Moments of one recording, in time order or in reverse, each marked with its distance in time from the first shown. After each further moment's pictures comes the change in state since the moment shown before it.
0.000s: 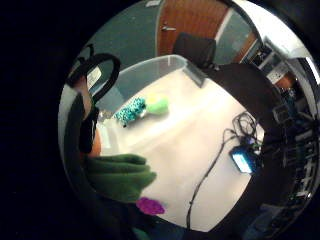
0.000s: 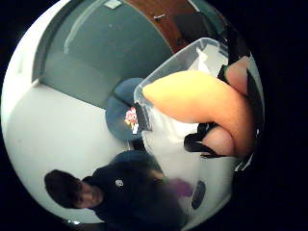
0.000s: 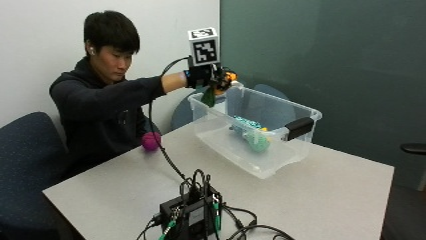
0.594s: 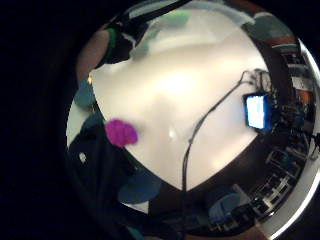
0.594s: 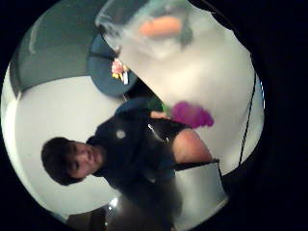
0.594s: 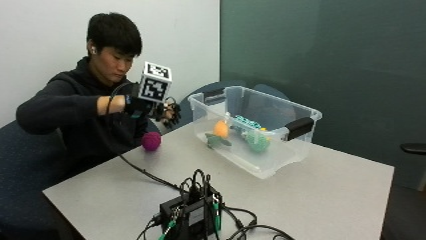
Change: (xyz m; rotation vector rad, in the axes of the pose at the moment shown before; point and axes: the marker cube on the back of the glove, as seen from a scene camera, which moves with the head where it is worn) arm 0.051 0.202 0.034 -0.569 -0.305 -0.281
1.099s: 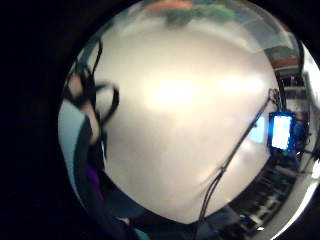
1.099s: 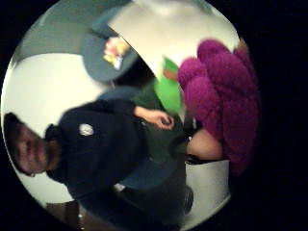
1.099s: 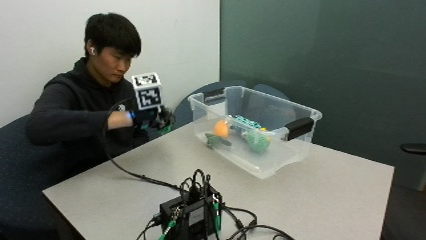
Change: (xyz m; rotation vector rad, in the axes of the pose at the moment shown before) arm -0.056 -0.048 0.089 0.354 0.155 -0.010
